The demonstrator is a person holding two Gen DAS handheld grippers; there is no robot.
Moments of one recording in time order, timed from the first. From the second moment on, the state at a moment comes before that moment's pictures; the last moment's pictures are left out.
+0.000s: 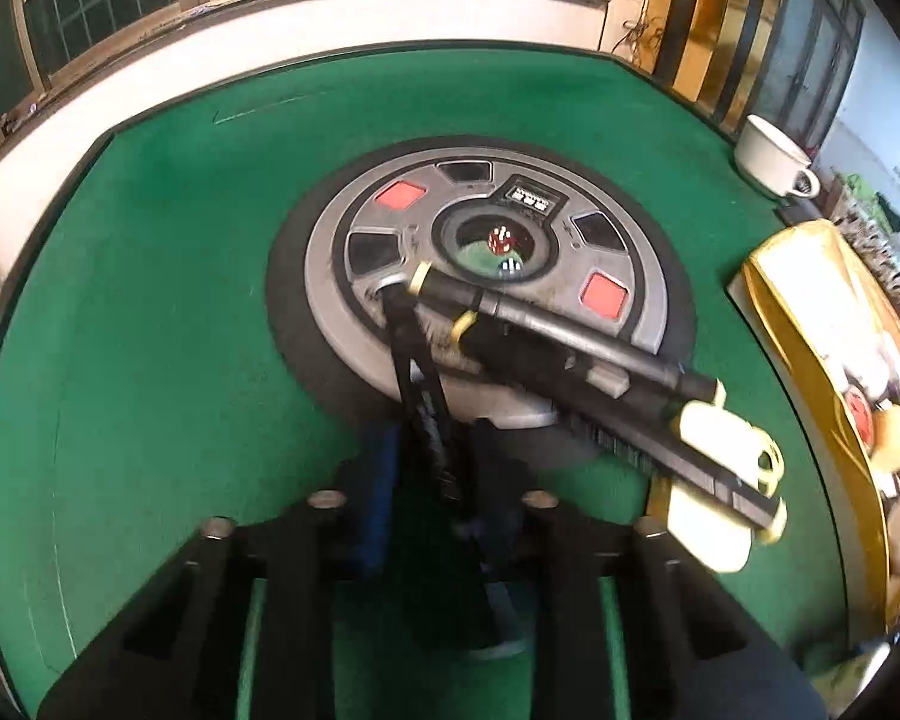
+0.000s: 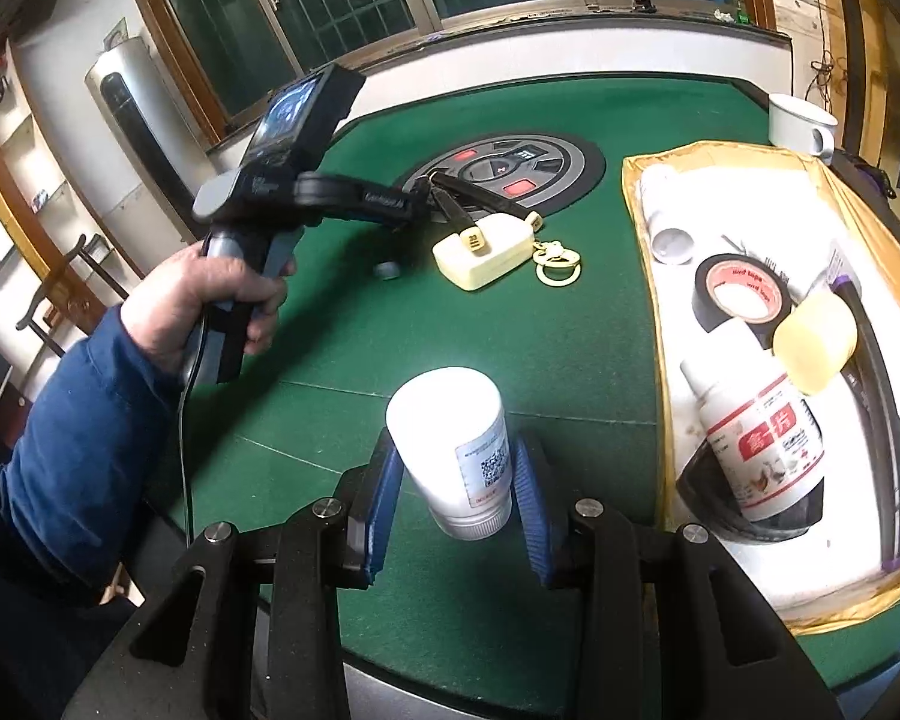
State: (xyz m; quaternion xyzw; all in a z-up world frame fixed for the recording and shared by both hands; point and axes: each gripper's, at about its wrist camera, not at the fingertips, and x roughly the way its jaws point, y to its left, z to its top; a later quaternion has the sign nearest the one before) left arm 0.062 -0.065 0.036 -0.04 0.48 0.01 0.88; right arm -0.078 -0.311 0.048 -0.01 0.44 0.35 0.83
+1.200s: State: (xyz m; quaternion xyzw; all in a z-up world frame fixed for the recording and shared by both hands) left arm -0.019 -0.217 0.108 -0.05 0.37 -0.24 0.90; right arm -0.062 -0.423 0.085 0.09 0.37 0.18 0.91
